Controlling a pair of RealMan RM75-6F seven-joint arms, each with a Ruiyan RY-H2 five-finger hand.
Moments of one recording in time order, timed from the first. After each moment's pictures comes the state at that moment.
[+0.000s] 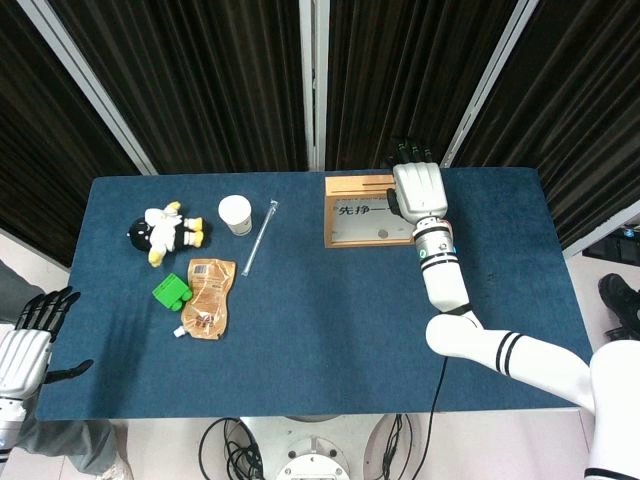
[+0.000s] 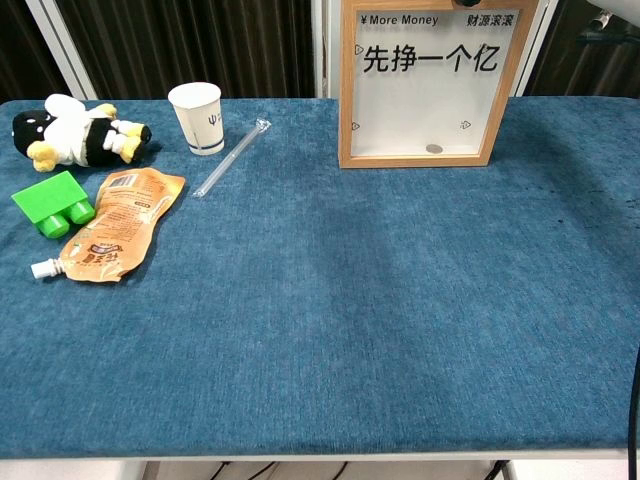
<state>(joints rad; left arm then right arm) -0.11 -1.19 0.01 -1.35 1.58 1.49 -0.27 1.04 -1.49 0.41 -1.35 -0.60 1.02 -0.64</state>
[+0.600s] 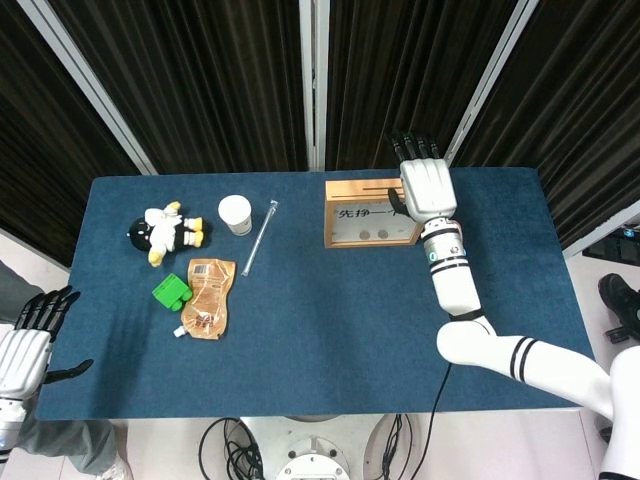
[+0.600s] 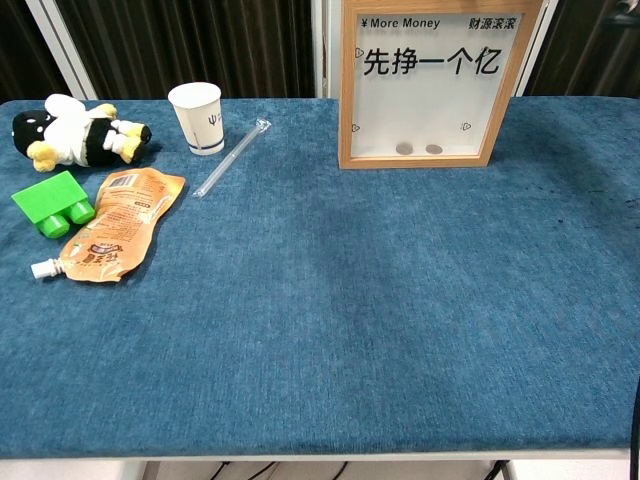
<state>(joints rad) -0.11 -1.18 0.01 -1.37 1.59 1.50 -0.26 0.99 -1.43 0.41 -1.44 -0.73 1.09 -0.52</state>
